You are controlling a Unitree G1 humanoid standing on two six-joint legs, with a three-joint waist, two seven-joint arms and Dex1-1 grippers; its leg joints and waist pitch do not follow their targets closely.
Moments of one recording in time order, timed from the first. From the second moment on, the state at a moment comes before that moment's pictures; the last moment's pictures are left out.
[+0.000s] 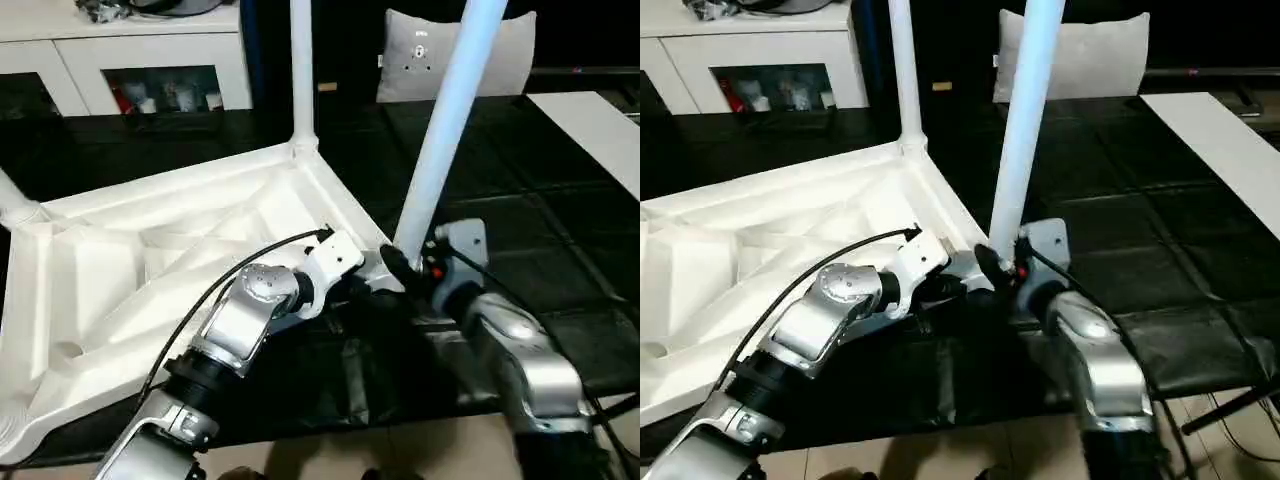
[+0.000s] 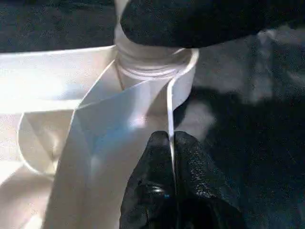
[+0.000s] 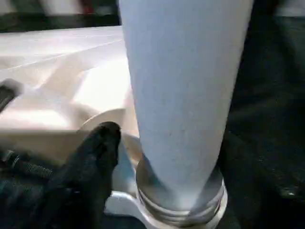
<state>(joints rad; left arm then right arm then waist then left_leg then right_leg) -0.53 0.17 -0.36 0.31 0.08 0.39 -0.87 -0.19 -0.23 -0.01 -0.06 0.20 0.45 0.52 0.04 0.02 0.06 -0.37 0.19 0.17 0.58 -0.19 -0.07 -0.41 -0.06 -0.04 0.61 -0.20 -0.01</state>
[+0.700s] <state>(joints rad) -0.51 0.42 -0.48 0.30 -0.02 0.07 -1.41 -0.20 -0.63 0.12 -0.01 0.37 0.32 1.36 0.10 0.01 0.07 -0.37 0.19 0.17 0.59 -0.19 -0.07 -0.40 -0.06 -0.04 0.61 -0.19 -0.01</state>
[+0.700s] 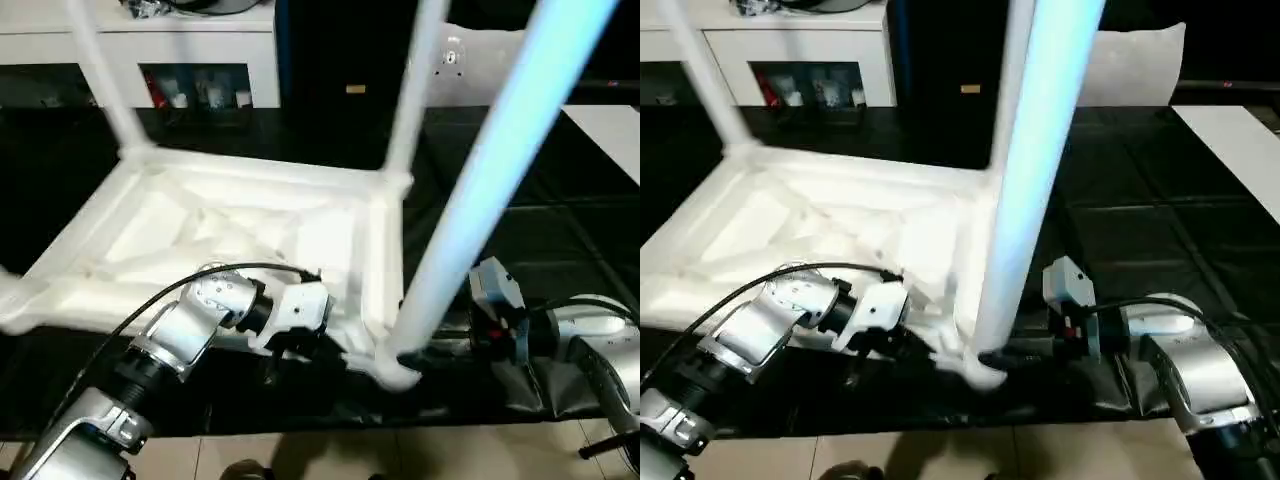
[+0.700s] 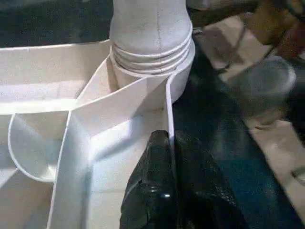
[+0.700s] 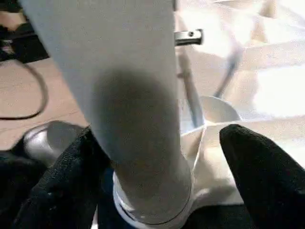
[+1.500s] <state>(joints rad) -0.51 0.42 -0.46 0.29 -0.05 0.12 -1.43 -0.17 -0.62 0.14 -0.05 0.43 0.45 1.36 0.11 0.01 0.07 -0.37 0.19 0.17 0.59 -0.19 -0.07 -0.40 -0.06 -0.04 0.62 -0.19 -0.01</state>
